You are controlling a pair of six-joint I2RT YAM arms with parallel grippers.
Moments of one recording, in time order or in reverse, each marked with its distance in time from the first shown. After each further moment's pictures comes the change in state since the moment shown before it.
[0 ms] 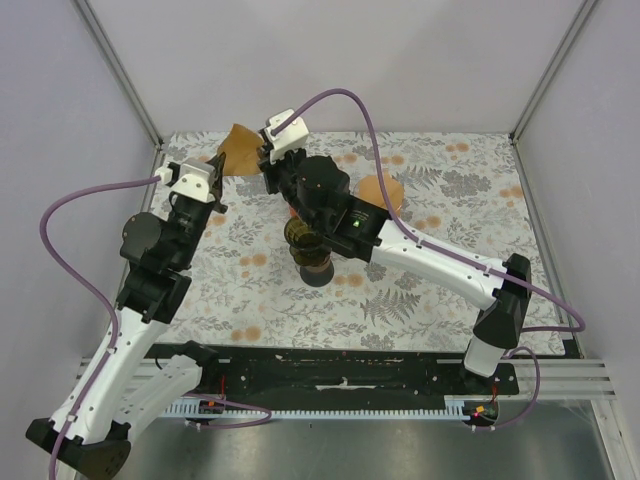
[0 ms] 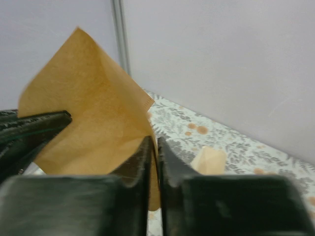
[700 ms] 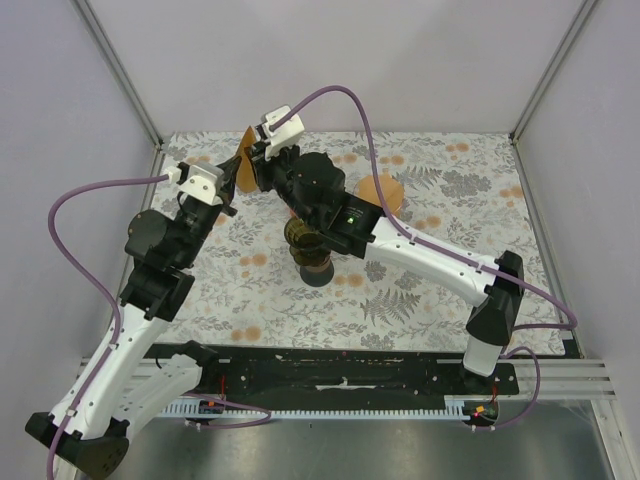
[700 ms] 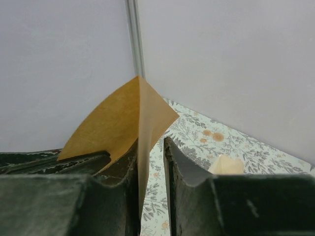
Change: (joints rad) left arm -0.028 0.019 0.000 -0.001 0.099 -0.043; right arm -0.008 0.037 0.040 0.023 -0.086 0.044
